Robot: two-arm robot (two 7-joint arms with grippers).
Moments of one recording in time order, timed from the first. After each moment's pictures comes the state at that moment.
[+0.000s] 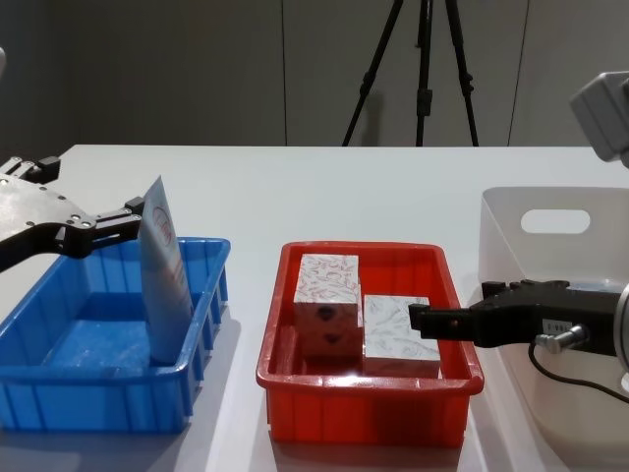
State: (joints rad) left arm -0.20 0.60 0.45 -1.41 -0.25 -0.12 0.03; right arm 0.14 0.29 -0.37 -1.50 0.31 0.36 0.27
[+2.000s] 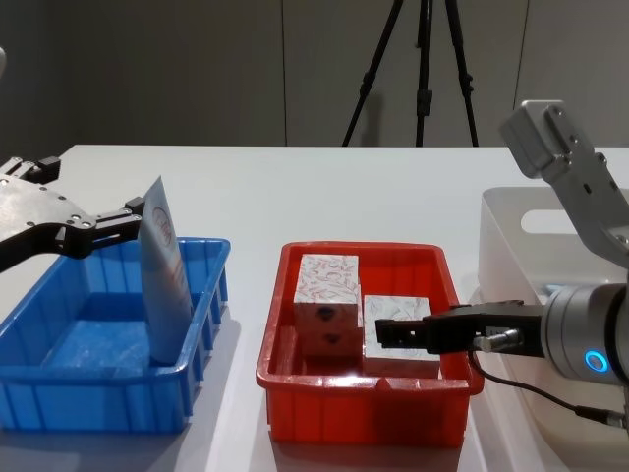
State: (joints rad) left arm -0.20 0.60 0.45 -1.41 -0.25 -0.12 0.03; right arm 0.21 0.15 -0.36 -1.38 0.24 0.46 0.22
